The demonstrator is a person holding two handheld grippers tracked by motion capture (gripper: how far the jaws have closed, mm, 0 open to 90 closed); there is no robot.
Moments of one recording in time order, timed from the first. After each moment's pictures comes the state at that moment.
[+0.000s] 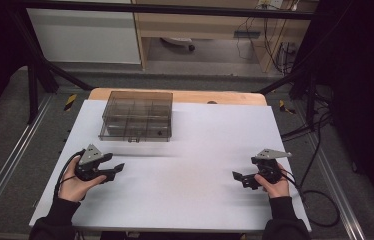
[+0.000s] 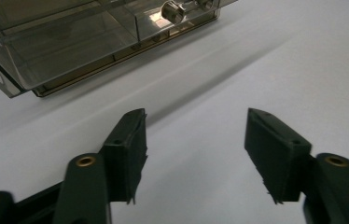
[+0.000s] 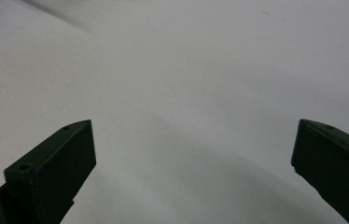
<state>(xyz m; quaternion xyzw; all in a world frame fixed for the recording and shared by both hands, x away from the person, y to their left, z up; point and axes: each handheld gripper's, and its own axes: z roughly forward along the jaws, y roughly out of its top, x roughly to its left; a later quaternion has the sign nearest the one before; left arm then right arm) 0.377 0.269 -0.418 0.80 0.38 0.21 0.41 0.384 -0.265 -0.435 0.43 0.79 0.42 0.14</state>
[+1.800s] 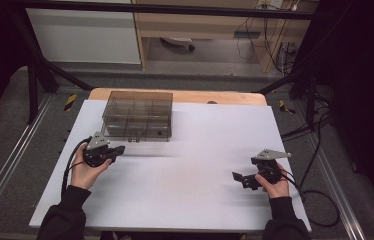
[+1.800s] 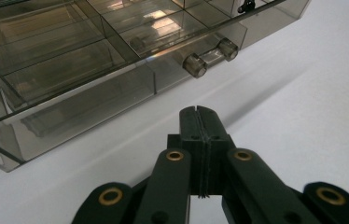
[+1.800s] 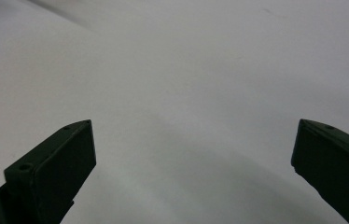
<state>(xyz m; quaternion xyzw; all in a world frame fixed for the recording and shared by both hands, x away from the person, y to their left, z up) 0.414 0.257 -0.411 0.79 0.38 0.21 0.42 0.384 -0.265 -0.436 0.42 0.79 0.42 0.14</state>
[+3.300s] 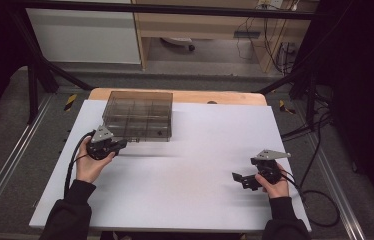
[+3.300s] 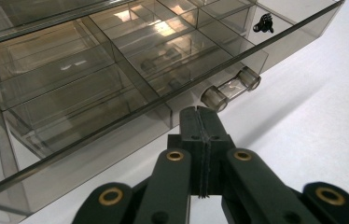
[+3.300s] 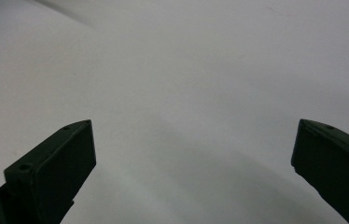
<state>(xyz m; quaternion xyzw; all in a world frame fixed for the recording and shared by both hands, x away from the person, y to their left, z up) 0.432 0.250 -0.407 0.79 0.38 0.22 0.42 0.384 -0.264 -0.437 0.42 0.79 0.42 0.14</state>
